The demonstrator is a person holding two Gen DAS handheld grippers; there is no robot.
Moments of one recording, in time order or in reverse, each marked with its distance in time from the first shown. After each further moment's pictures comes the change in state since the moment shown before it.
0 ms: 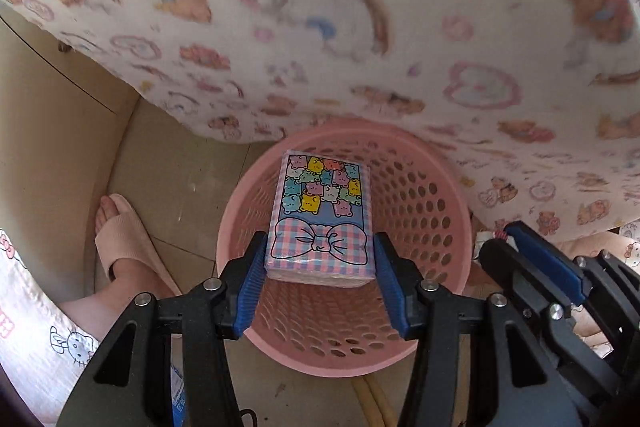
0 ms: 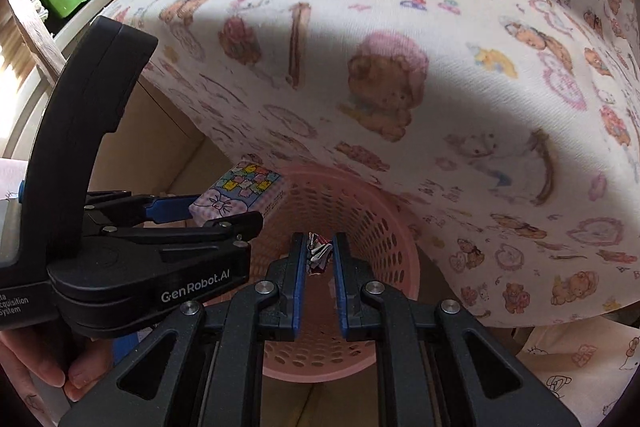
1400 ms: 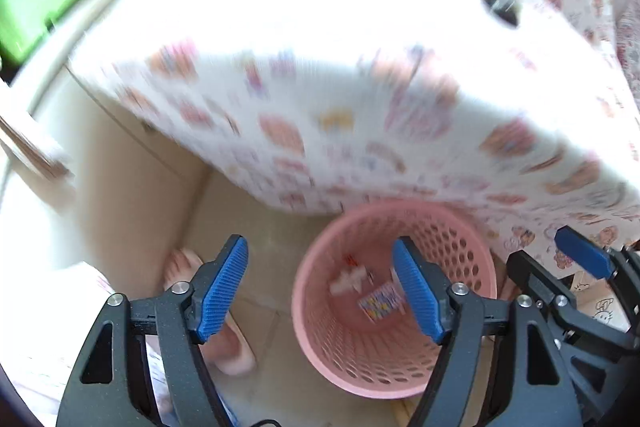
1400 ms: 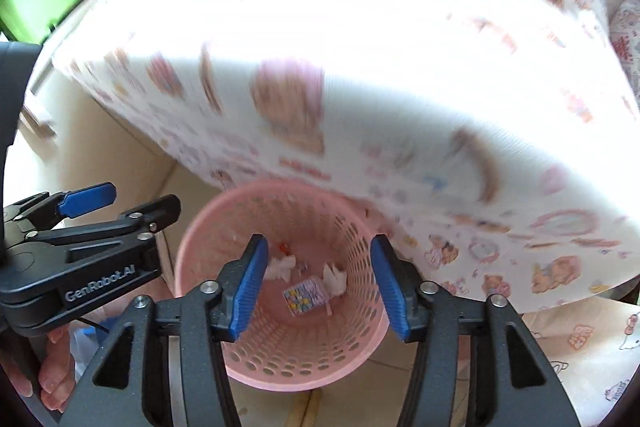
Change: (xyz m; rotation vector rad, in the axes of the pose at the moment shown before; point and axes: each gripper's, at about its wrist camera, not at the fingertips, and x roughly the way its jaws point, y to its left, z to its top) left arm -0.083 -0.006 -0.007 0.052 -0.317 0.227; right arm -0.021 -0.016 0.010 0.116 -0.073 -0.065
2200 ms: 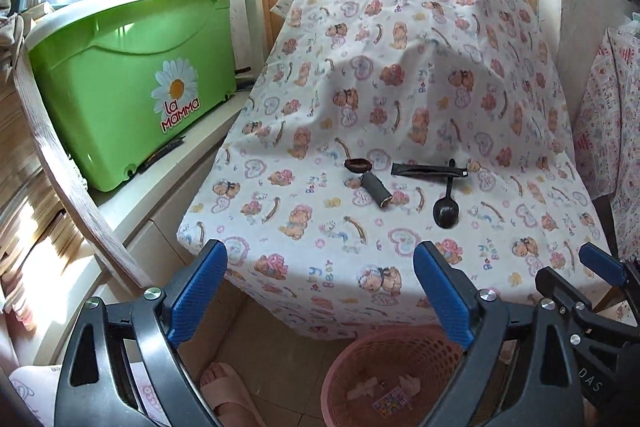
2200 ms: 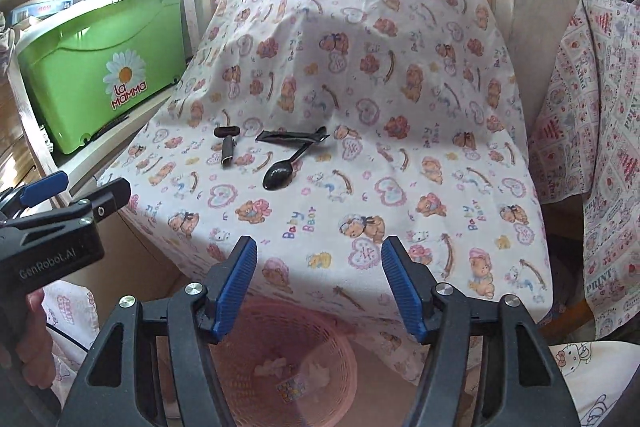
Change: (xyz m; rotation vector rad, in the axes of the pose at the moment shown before) left arm -0.134 0.012 0.033 0.001 -0.474 0.041; right arm -0.125 -0.016 0.014 0.028 -0.440 -0.063
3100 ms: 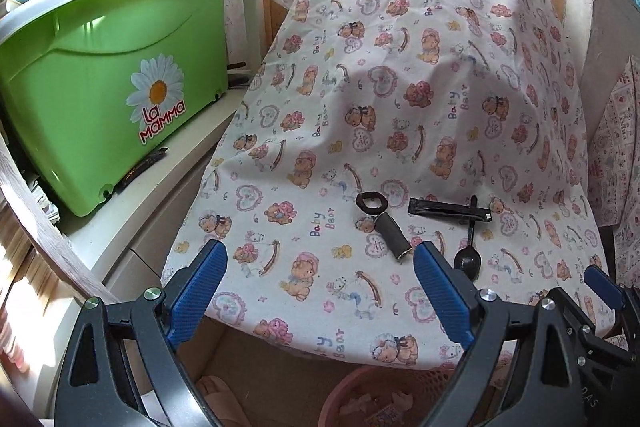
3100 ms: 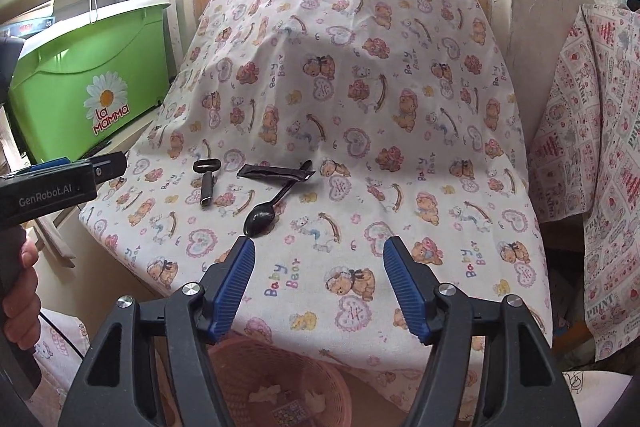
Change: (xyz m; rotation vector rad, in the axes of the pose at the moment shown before) left arm 0.058 0.020 0.049 -0.043 0.064 -0.039; right arm 0.034 -0.005 0.033 0.034 -0.024 -0.014
